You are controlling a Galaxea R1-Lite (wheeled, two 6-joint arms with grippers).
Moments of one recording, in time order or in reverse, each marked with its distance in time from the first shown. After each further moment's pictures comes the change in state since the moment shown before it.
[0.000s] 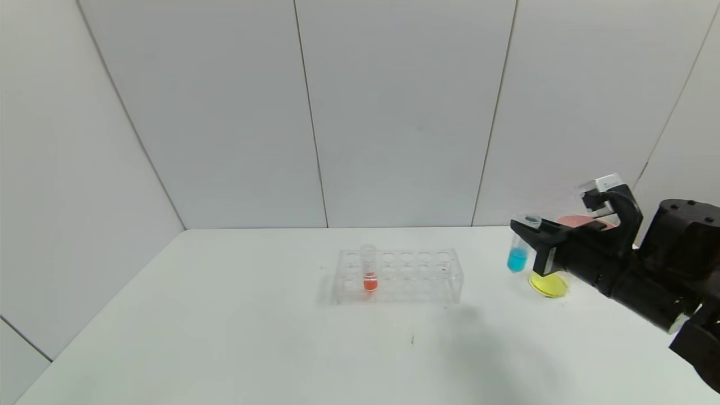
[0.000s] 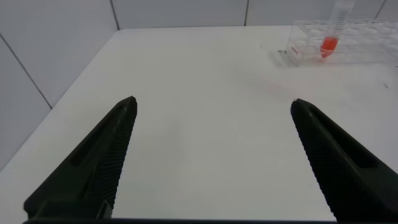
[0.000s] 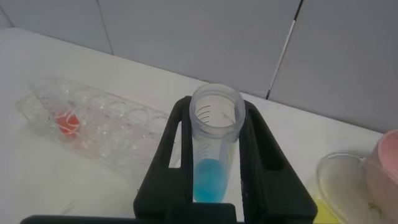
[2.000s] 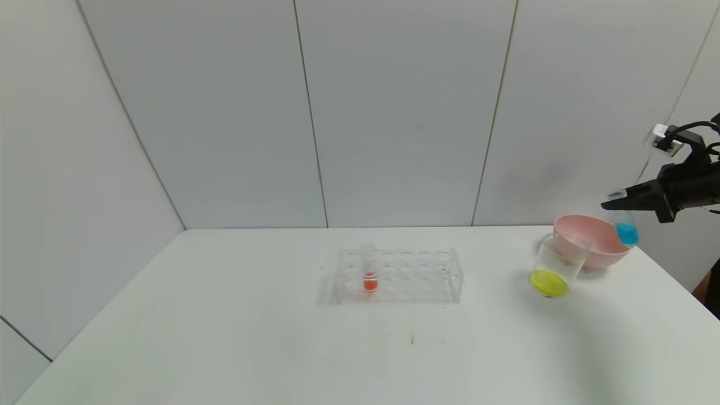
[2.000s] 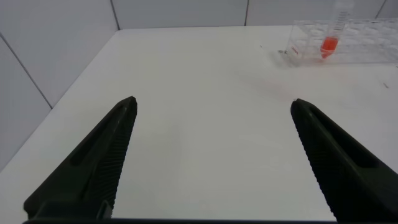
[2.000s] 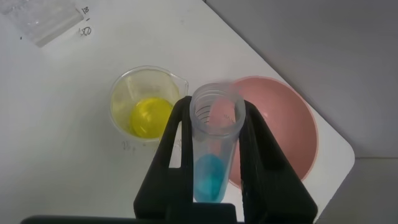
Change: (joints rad) left arm 0.000 0.000 0.000 0.000 0.000 0.000; right arm -0.584 0.330 -1.336 1.781 0.586 -0.843
